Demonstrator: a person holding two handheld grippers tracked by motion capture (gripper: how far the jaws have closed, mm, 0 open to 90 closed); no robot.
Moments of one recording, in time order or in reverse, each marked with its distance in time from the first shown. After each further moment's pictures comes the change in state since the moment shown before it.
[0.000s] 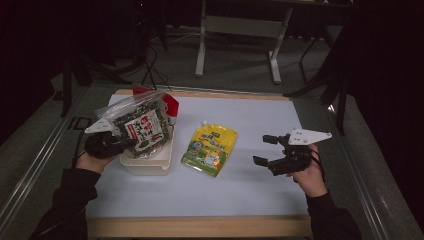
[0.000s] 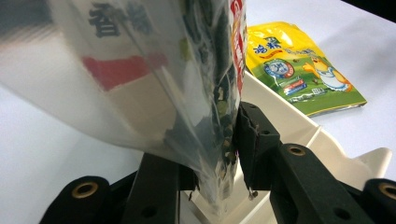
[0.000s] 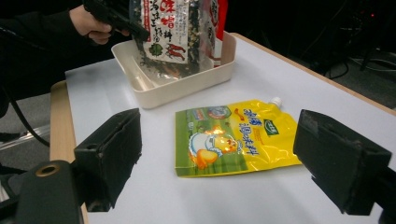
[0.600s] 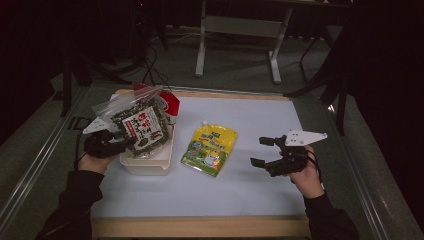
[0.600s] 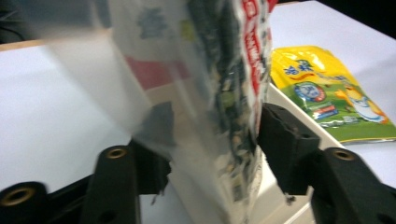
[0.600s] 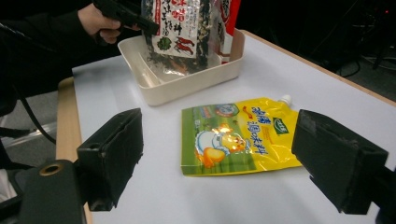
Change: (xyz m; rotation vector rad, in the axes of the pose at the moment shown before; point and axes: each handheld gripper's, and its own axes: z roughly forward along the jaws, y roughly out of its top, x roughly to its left) left arm -0.001 -0.006 0.000 -0.070 0.119 -0.088; right arm -0.001 -0.005 0.007 0.005 0.034 0.006
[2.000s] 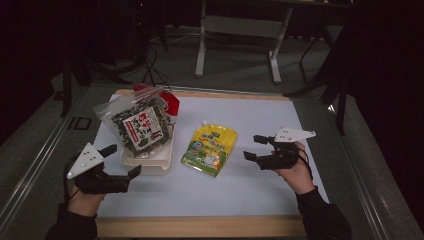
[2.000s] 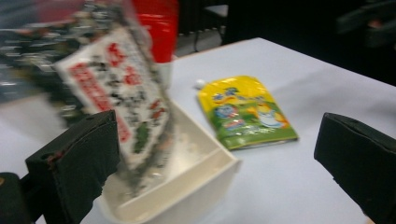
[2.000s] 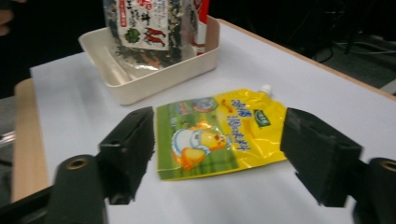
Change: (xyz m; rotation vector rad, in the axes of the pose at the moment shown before) left arm -0.108 -0.011 -0.077 -0.163 -0.031 0.144; right arm -0.006 -0.002 0.026 0.035 -0.110 0.030
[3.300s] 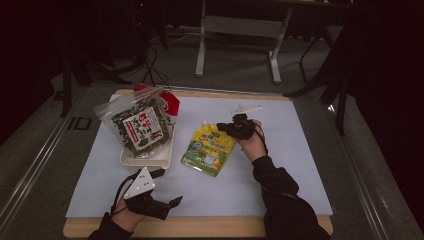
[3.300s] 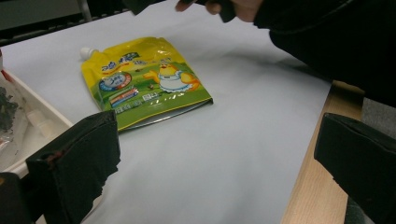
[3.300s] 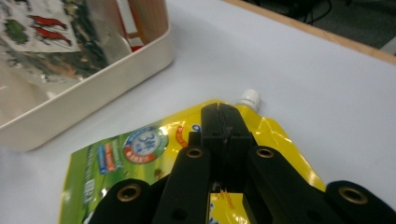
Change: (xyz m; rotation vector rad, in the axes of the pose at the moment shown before) left arm -0.064 -0.047 0.065 0.066 -0.261 0.093; right arm -0.053 0.018 0.147 0.144 -0.047 0.124
